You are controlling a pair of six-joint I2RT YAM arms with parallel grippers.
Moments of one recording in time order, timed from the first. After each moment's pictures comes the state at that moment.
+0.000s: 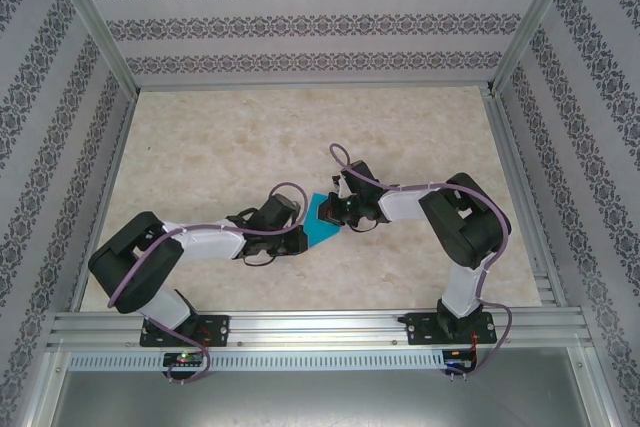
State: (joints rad) left arm -0.78 1.54 0.61 -0.05 0.23 -0.84; right arm 0.59 1.86 0.84 0.06 -0.51 0.78
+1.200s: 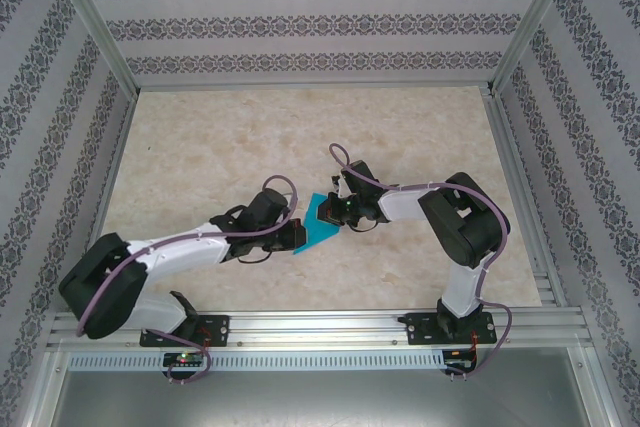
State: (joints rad) left arm -0.78 1.39 0.63 -0.12 0.26 -0.85; right arm 0.59 1.86 0.84 0.06 -0.53 0.78
